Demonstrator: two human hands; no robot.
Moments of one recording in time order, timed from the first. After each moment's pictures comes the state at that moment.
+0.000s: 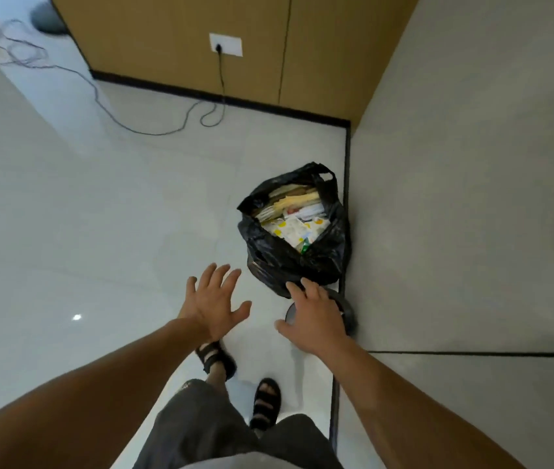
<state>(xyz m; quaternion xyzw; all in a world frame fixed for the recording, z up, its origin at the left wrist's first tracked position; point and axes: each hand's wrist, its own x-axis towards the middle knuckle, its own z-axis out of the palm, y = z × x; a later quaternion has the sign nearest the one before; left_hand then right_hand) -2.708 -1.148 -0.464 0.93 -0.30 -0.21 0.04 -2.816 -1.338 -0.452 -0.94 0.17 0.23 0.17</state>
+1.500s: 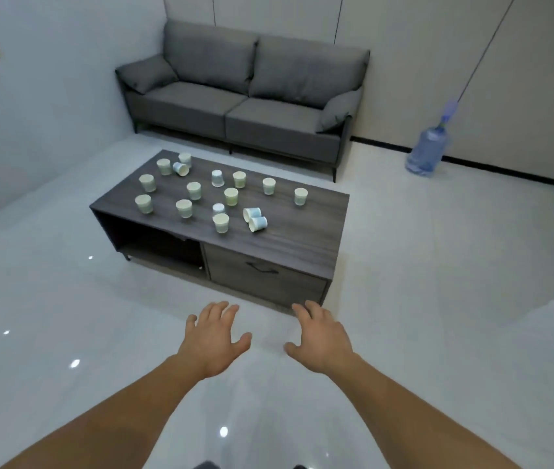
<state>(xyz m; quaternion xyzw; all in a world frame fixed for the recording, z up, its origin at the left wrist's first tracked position) -2.995 -0.258 -0.372 0.81 0.56 -0.01 0.17 -2.773 -0.305 -0.363 -0.73 -0.65 0.18 -0.03</state>
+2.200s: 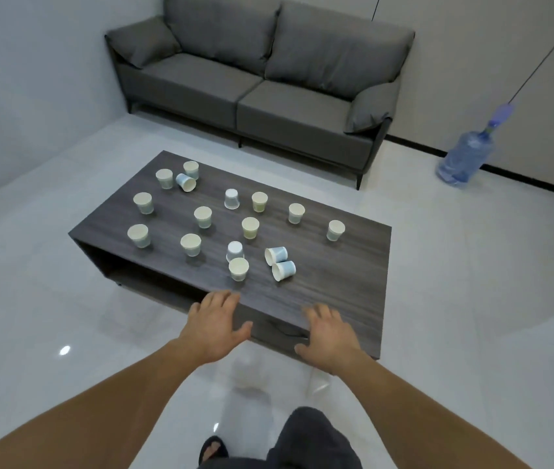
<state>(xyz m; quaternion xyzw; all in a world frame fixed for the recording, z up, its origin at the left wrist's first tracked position) -3.024 0.121 -0.393 0.80 0.56 -0.01 0.21 -2.788 0.061 -0.386 -0.72 -0.65 0.21 -0.11</state>
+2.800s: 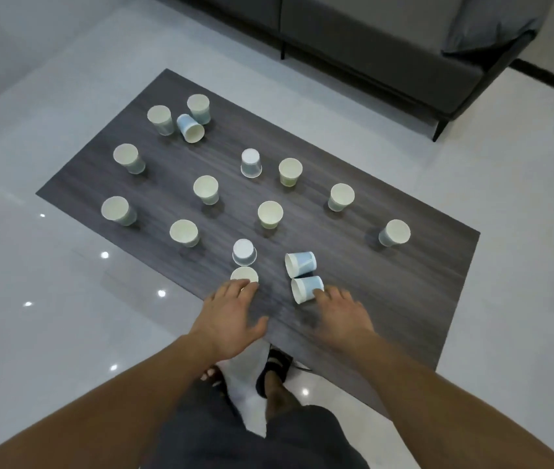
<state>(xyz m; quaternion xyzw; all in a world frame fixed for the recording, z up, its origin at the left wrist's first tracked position) -2.948 0.337 -0.501 0.75 0.59 -0.05 0.30 -2.711 0.332 -0.535 -0.64 -0.70 0.24 -0.19</state>
